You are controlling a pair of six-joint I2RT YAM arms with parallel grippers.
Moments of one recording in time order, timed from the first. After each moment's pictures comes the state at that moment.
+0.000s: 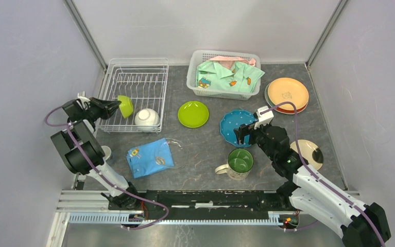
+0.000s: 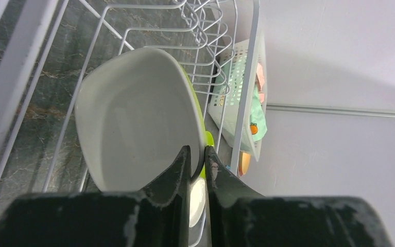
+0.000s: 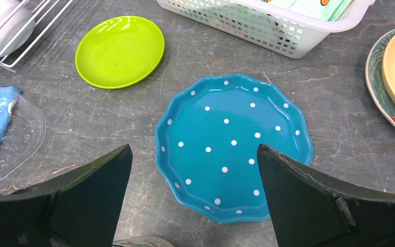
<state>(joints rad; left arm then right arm) 0.63 1.76 0.90 0.32 0.97 -0.86 0.59 0.77 0.41 0.10 0.16 0.12</state>
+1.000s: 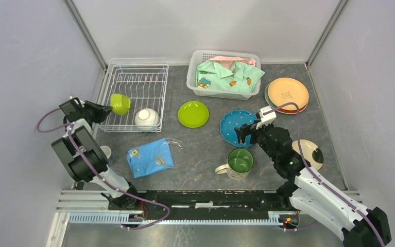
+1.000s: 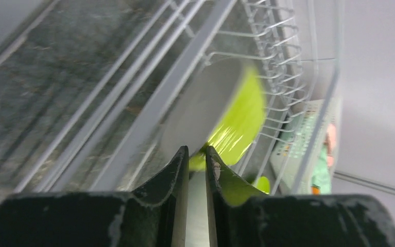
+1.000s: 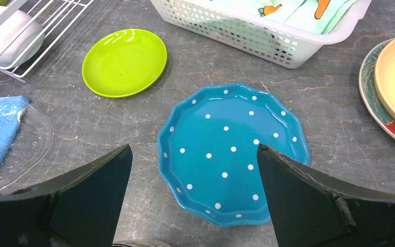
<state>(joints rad) 0.64 1.65 0.94 0.05 0.60 -0.70 0.59 0.73 0.41 0.10 0.16 0.12</state>
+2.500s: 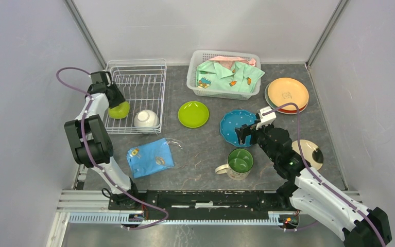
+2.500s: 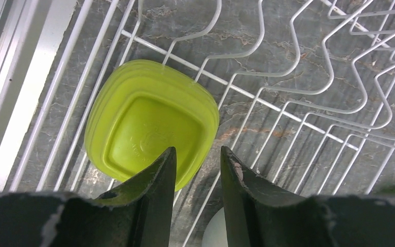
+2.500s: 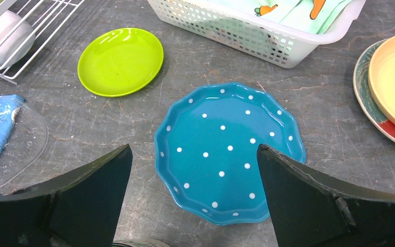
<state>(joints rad) 0.27 1.77 1.30 -0.37 0.04 -0.27 0.61 0.72 0.41 0.09 0.18 0.11</state>
